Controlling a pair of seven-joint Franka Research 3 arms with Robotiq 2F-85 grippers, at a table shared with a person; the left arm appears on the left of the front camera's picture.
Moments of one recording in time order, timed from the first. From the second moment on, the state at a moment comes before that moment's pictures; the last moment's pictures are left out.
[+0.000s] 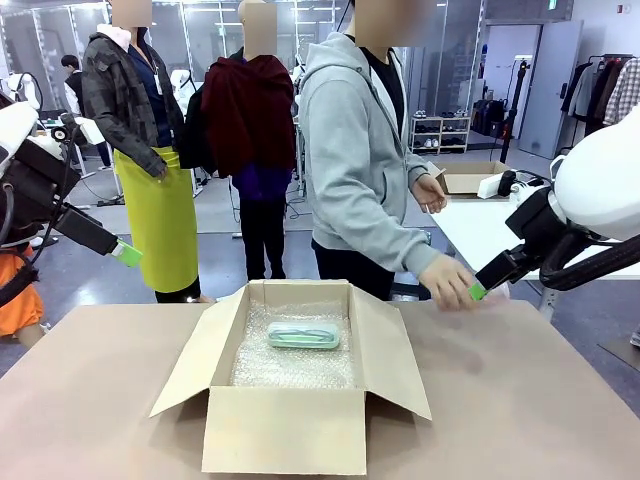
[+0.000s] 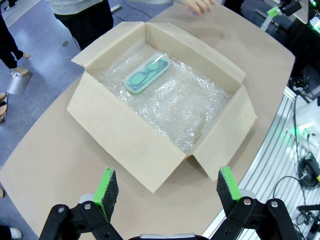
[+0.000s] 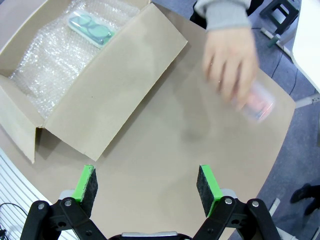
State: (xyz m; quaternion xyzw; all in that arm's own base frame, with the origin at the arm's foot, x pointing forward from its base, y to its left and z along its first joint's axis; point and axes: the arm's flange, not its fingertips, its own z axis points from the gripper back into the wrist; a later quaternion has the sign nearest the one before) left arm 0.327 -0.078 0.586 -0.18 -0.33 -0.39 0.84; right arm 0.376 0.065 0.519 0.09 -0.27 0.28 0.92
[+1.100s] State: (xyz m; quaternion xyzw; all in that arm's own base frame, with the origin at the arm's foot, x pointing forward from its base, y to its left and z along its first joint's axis) left arm 0.327 -0.078 0.586 -0.18 -0.33 -0.39 0.84; right arm 0.376 0.065 0.519 0.09 -0.27 0.28 0.92
